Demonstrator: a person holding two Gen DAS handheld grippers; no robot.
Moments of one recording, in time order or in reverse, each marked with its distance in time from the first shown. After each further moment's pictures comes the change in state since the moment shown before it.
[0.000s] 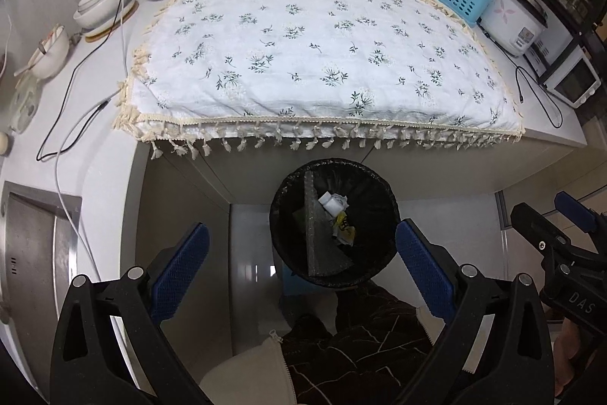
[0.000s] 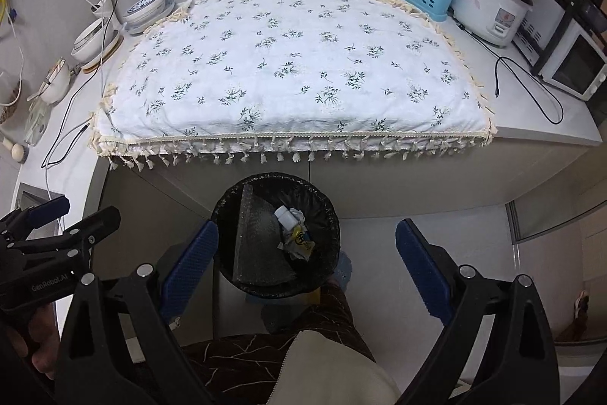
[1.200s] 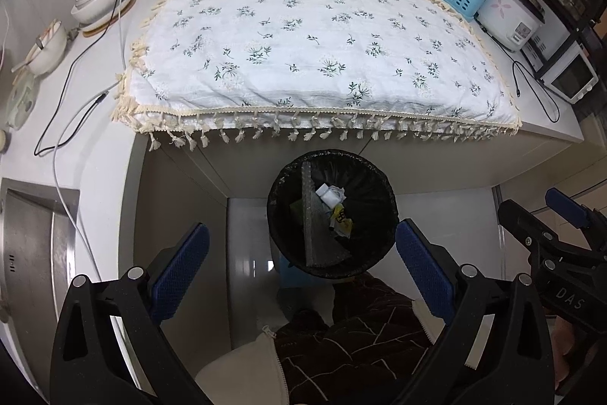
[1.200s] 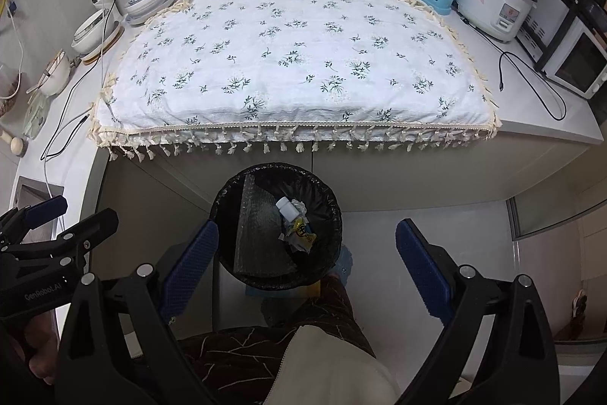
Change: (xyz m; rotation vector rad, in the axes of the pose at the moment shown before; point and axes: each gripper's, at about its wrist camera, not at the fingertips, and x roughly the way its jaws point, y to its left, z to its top) left arm 0.000 -0.002 -0.007 0.002 0.022 -0.014; right arm 0.006 0.006 -0.005 -0.011 0.025 -0.001
